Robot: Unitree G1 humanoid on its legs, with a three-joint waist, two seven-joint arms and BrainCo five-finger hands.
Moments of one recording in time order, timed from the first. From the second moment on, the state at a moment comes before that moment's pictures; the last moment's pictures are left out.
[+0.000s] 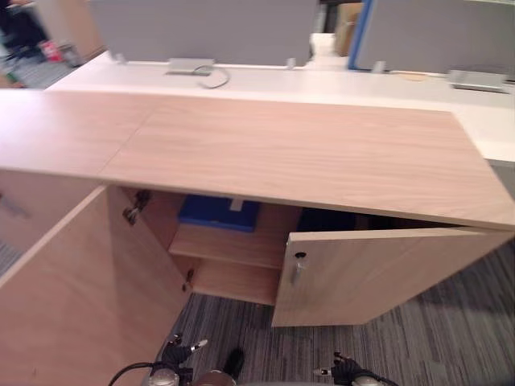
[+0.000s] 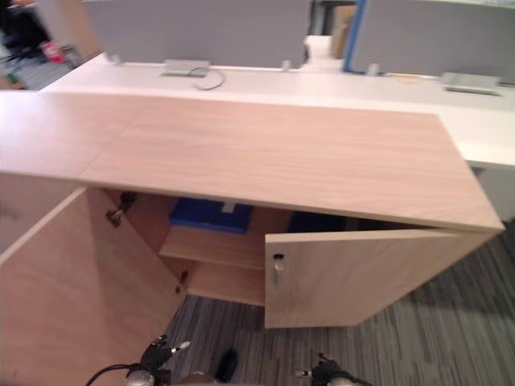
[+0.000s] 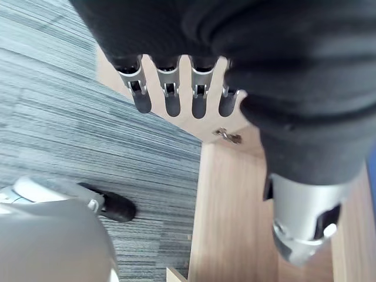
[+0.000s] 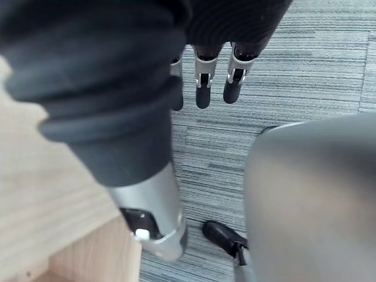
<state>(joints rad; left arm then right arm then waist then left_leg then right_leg) 0.06 0.09 0.09 1.03 0.03 -0.09 0.11 -0.02 -0.10 -0.20 1.23 -0.04 0.02 -0.02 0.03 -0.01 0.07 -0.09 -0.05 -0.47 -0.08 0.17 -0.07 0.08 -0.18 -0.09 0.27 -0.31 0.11</state>
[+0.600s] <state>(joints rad) 0.04 0.07 0.25 0.98 -0.07 -0.09 0.11 0.00 -0.01 -0.29 1.17 -0.02 -0.01 -0.02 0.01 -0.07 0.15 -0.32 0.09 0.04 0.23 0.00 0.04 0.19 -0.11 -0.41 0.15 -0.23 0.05</state>
